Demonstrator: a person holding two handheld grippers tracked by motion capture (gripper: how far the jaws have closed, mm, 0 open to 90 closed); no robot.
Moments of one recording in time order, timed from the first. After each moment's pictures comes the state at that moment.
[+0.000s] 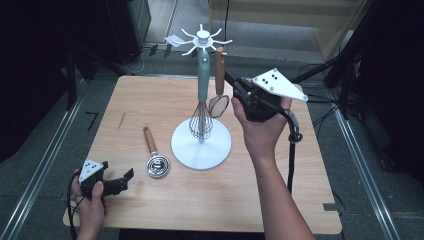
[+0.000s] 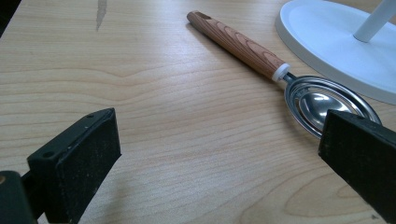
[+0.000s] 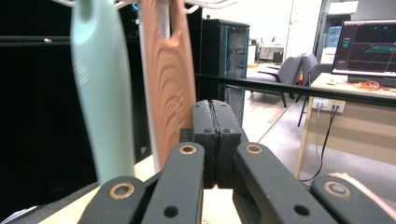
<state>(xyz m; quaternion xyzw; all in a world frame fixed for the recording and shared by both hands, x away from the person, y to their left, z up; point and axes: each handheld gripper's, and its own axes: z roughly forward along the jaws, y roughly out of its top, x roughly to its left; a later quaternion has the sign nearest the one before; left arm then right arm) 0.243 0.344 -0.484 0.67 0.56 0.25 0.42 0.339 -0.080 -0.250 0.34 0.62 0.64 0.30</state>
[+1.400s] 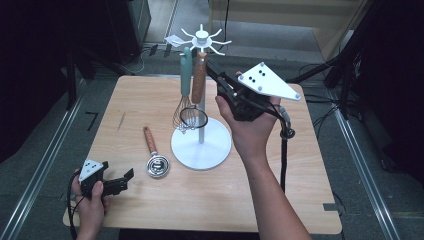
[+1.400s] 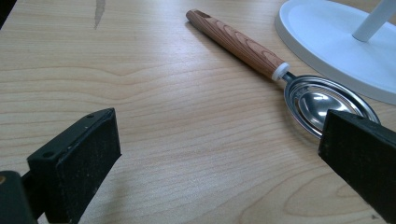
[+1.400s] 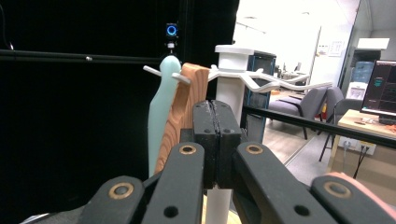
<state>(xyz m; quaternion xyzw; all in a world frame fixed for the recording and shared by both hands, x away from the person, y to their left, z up) 0.244 0.344 -0.484 0.67 0.56 0.24 0.42 0.318 -0.054 -0.224 0.27 0.62 0.67 0.31</state>
